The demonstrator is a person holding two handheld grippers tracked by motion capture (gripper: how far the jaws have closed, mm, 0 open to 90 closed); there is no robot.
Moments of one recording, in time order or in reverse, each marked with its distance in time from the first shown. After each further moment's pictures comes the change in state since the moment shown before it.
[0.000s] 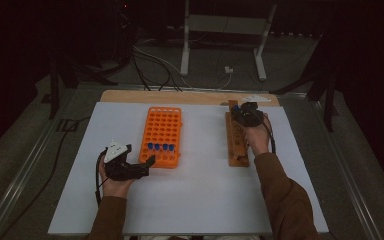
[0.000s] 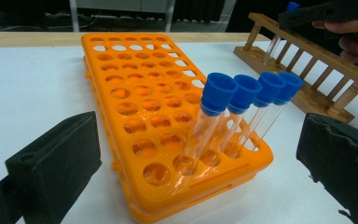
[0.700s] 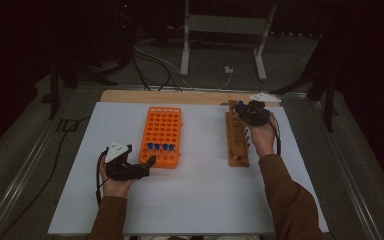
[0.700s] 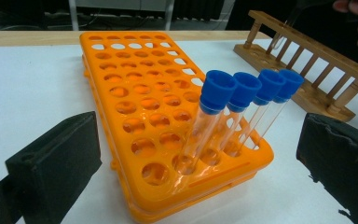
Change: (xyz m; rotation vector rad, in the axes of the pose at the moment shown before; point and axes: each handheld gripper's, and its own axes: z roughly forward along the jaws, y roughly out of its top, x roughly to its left) left arm -0.001 0.000 0.002 0.006 0.000 0.006; right arm -0.003 0.008 -0.030 -0.111 0.020 0.016
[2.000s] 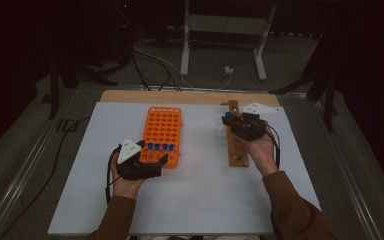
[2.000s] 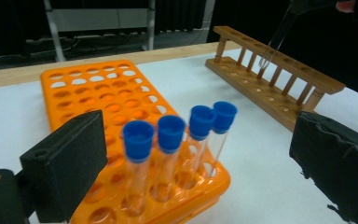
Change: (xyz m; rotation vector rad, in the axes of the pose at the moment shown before) left arm -0.037 0.019 0.006 -0.045 -0.058 0.107; right arm 0.060 0.001 -0.056 -0.021 0.232 -0.103
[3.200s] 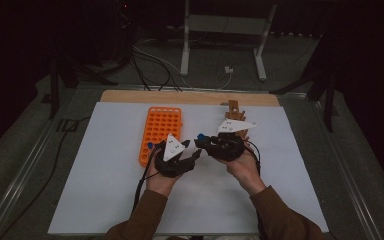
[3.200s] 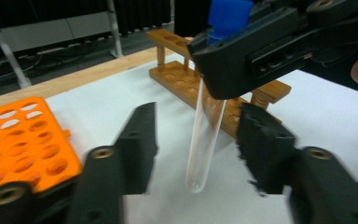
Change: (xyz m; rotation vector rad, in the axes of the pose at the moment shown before) left arm -0.070 0.021 0.058 0.039 -0.095 0.149; right arm 0.078 -0.005 0.000 0.053 0.279 -0.032
